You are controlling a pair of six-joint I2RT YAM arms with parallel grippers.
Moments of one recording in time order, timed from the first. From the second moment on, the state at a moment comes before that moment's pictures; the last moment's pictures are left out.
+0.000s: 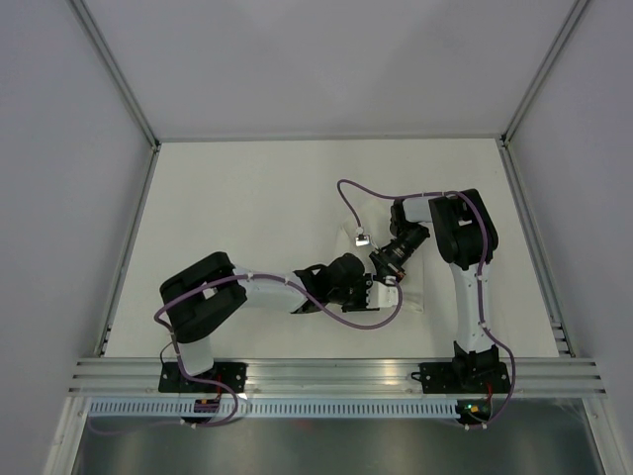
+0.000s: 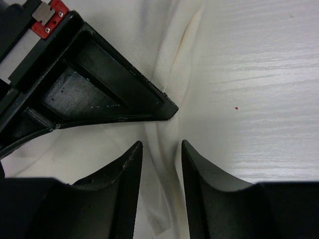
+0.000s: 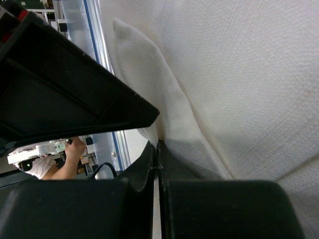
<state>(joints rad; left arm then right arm) -1.09 1.81 0.91 0.20 0.21 0.57 0.27 2.31 1.39 -1.39 -0.94 -1.04</state>
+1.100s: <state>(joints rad) -1.08 1.86 1.01 0.09 0.25 0.58 0.26 2.32 1.39 -1.40 -0.94 -1.03</state>
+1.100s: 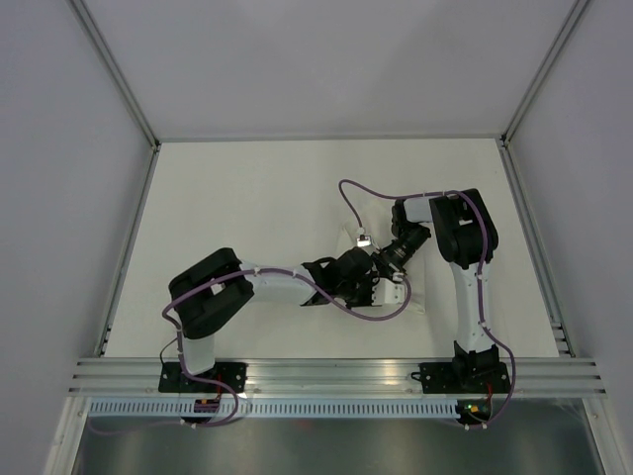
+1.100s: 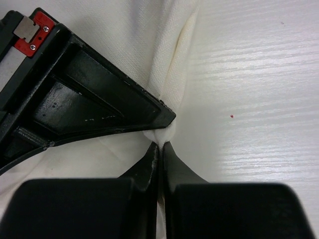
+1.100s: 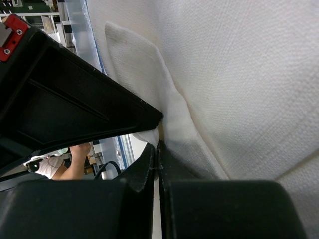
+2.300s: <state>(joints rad) -0.90 2.01 1.22 -0.14 0.72 0.36 0.00 1.74 1.12 -0.76 -0.86 -0.63</state>
